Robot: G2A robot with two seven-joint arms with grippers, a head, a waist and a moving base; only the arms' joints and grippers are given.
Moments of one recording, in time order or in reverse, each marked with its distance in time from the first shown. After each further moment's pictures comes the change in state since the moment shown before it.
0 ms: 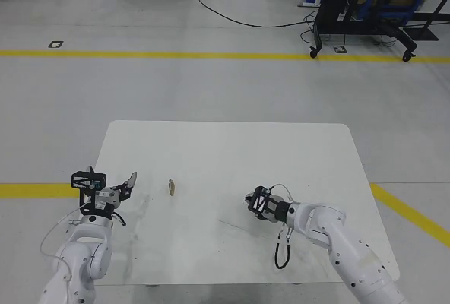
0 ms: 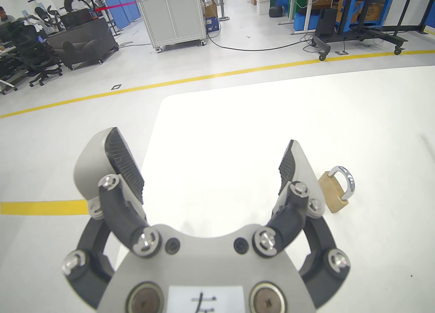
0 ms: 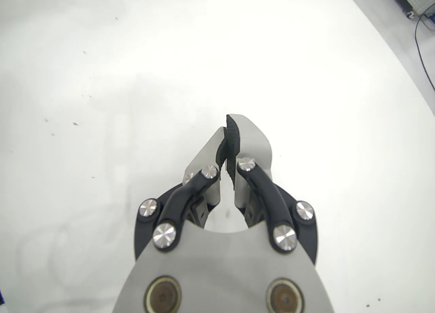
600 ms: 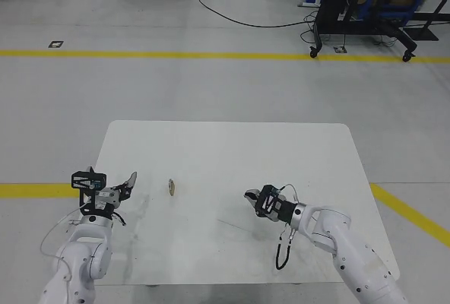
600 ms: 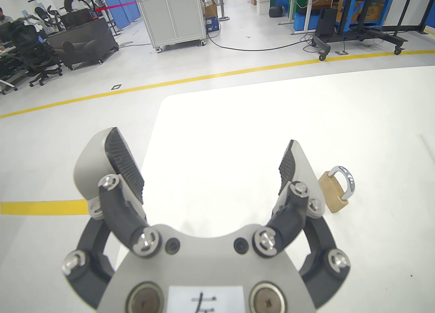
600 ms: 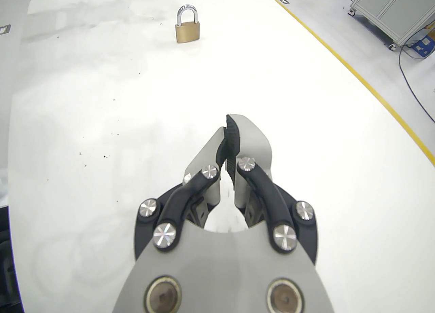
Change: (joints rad) left arm 0.000 0.000 0.000 0.000 0.000 0.000 0.000; right arm -0.046 0.006 0.028 -0.029 0.031 0.022 -0.163
